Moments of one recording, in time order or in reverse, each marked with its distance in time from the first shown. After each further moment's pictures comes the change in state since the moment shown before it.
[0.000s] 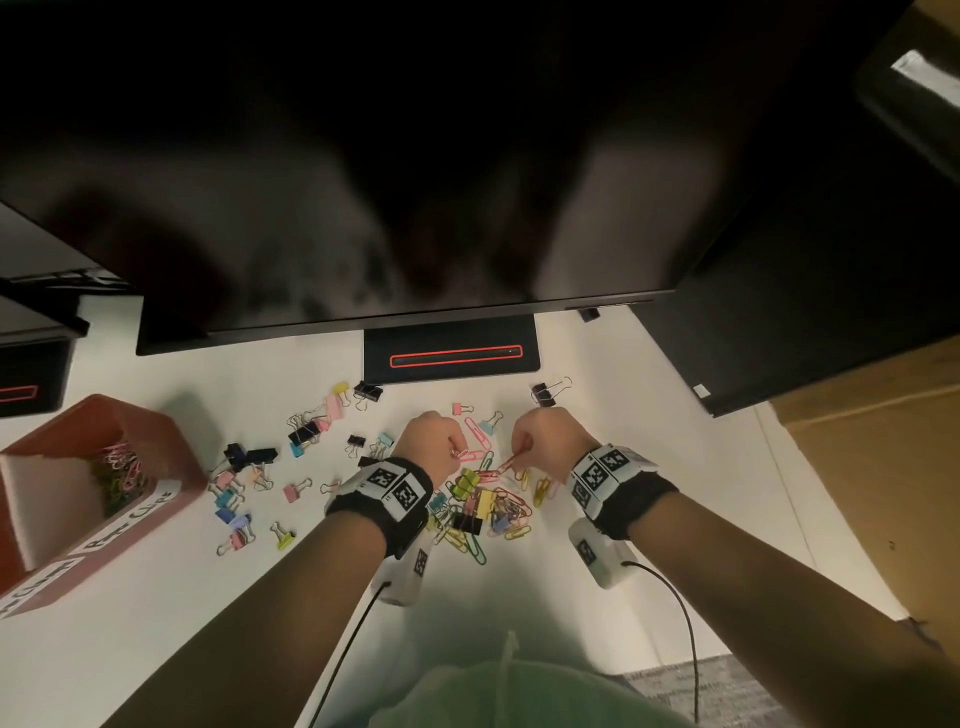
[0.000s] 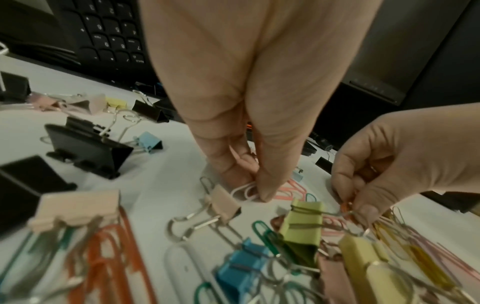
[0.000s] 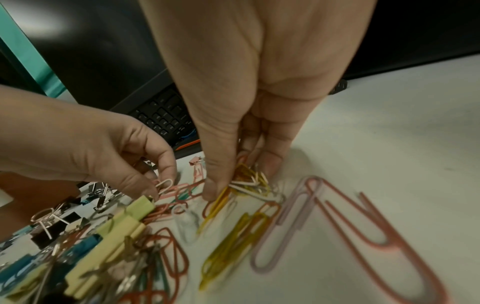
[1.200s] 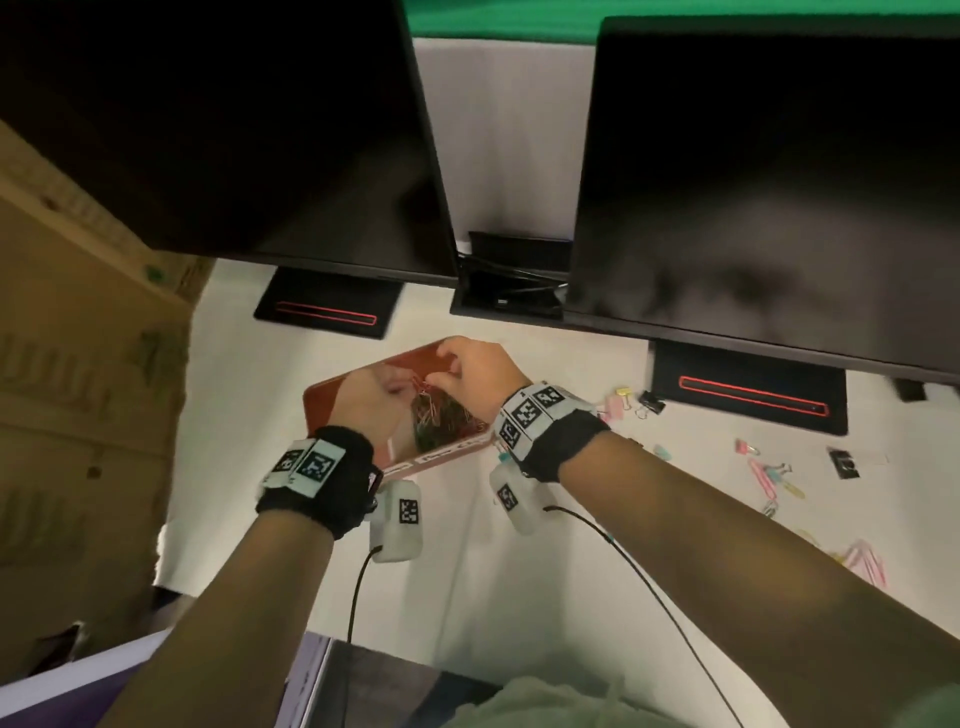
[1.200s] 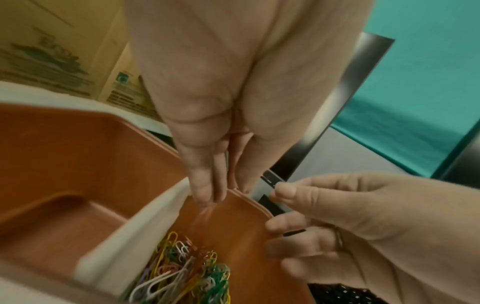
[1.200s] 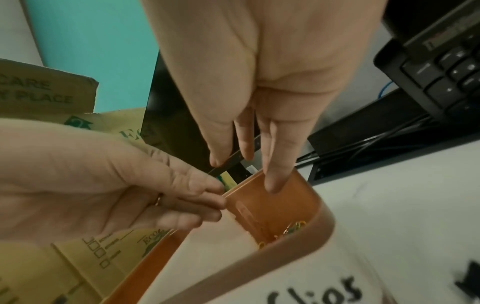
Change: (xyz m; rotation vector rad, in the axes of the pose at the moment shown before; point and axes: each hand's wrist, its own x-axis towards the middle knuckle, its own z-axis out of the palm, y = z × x) left_hand -0.162 -0.261 -0.191 -0.570 0.570 -0.422; right_hand 0.080 -0.387 0.097 0.088 0.085 -0.442
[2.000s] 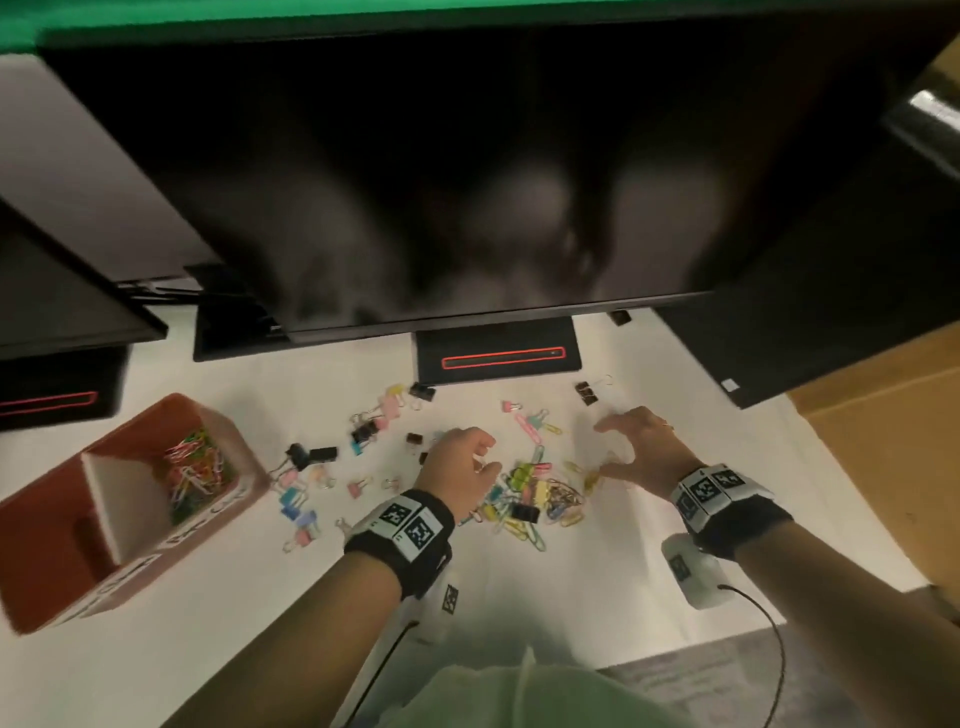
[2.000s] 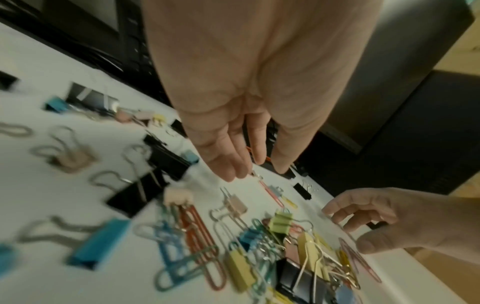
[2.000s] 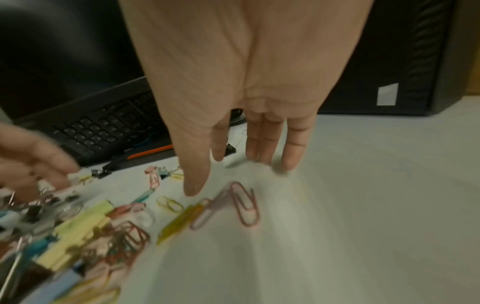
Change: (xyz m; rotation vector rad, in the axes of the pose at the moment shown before) left_hand -0.100 0.090 0.270 0.255 -0.575 0.411; right_hand -0.279 0.298 -0.140 -0.194 0.078 0.662
